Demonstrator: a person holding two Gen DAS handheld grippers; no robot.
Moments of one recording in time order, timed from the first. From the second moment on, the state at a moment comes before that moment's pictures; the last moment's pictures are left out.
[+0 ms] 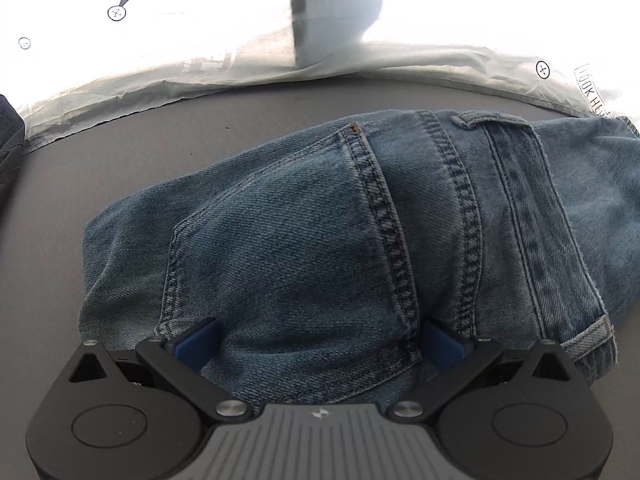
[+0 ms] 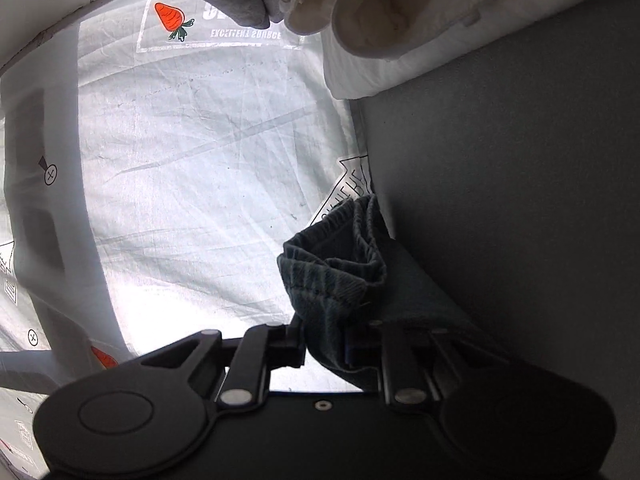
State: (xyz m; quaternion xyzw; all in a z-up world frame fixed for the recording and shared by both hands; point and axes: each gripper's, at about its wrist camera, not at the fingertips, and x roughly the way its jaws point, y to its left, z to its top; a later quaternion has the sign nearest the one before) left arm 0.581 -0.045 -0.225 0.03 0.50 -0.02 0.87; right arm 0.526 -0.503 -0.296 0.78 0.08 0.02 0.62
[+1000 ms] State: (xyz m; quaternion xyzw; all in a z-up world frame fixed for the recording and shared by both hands) left arm 0.466 0.075 -0.192 -0.06 0.50 0.08 0.86; right arm 0.546 -0.195 -0.224 0.62 0.39 0.25 0.63
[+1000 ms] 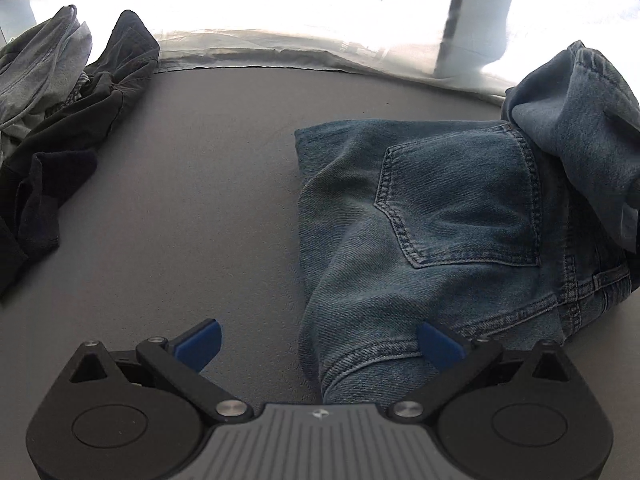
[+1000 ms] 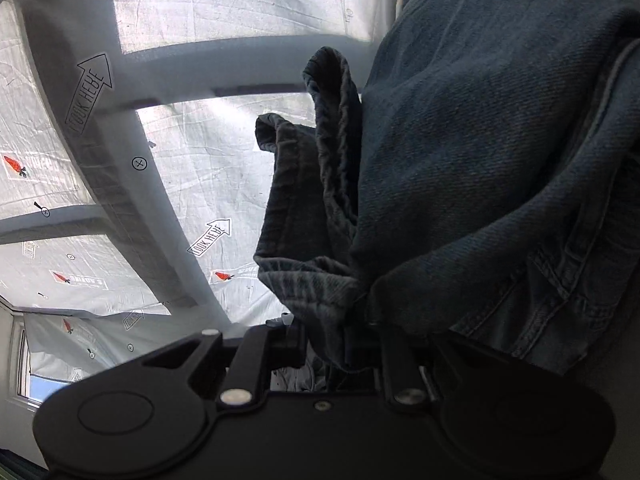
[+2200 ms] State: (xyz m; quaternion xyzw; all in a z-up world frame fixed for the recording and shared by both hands) left arm 0.489 0.045 -0.156 -0.12 0.39 -0.04 0.91; right arm 0.510 -0.260 -0.188 0.06 0.38 0.04 0.92
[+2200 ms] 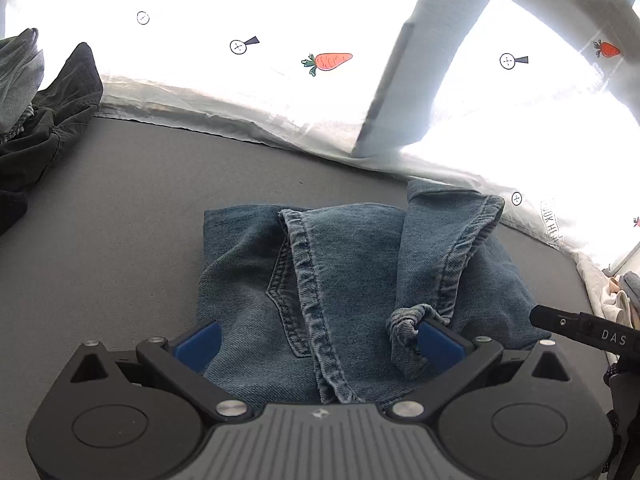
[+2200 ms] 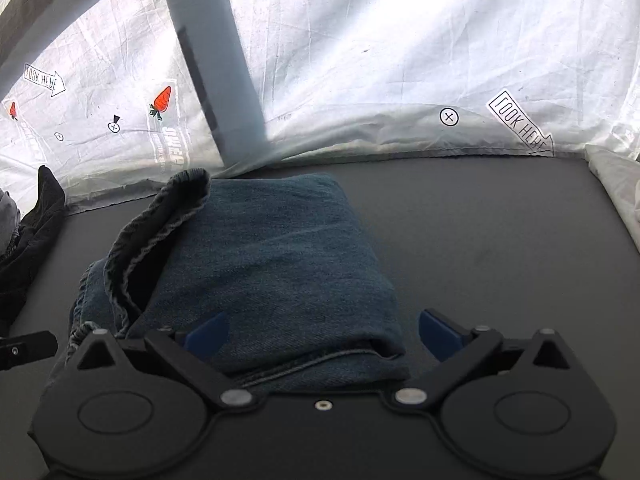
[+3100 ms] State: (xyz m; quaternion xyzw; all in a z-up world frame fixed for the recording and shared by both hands) left arm 0.503 0.047 -0.100 -0.16 0.30 -0.02 0.94; right arm 0.516 -0.250 -0.209 0.05 0.41 0.04 0.91
